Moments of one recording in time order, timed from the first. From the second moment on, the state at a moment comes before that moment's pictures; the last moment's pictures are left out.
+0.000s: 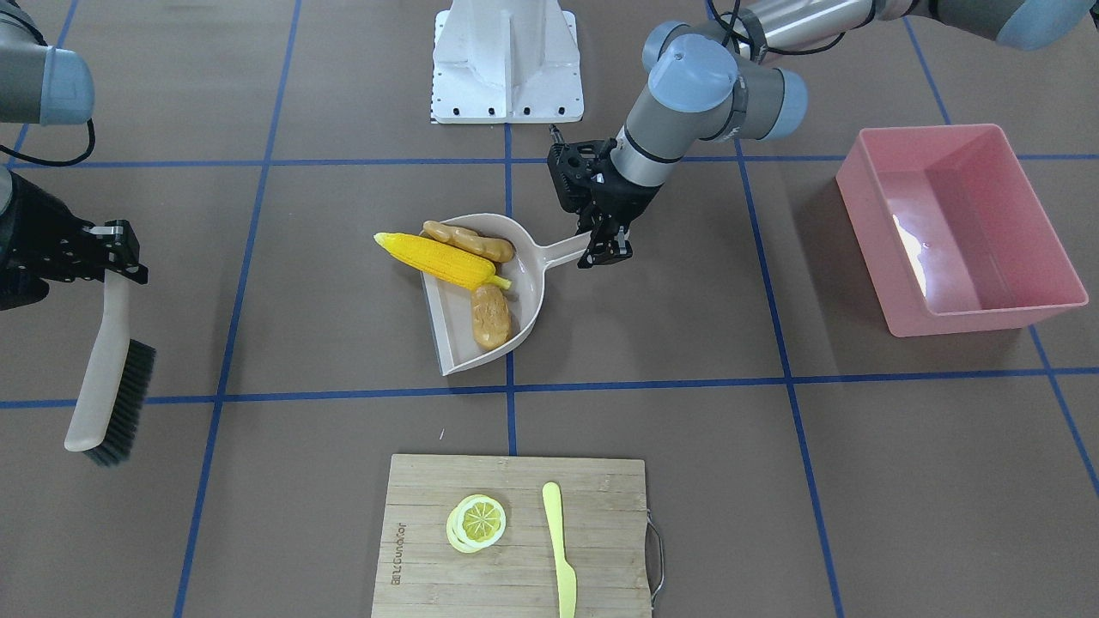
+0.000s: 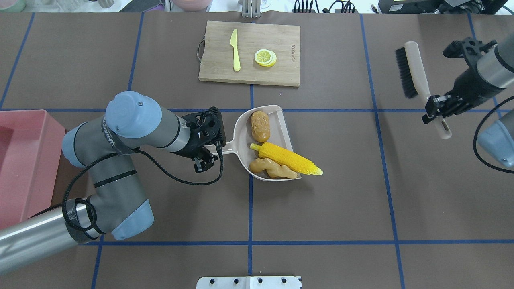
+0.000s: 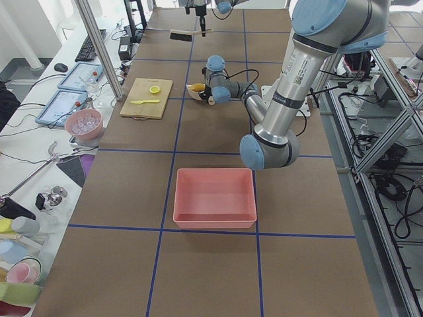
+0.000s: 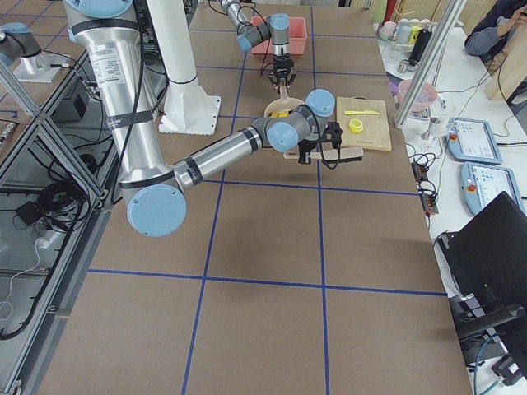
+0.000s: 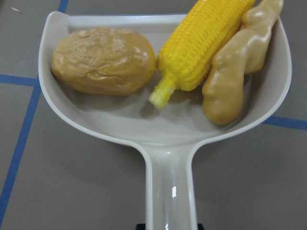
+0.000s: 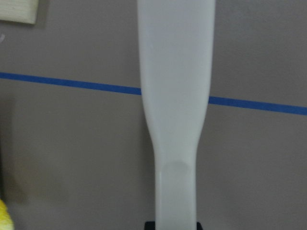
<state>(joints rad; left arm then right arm) -0.55 -2.10 -1.70 -2.01 -1.93 0.07 1.09 -1.44 1.83 -1.51 2.40 0.50</state>
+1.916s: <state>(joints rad) -0.67 -1.74 -1.98 -2.58 -1.82 -0.15 1.04 -1.64 1.75 -1.51 2.31 0.46</state>
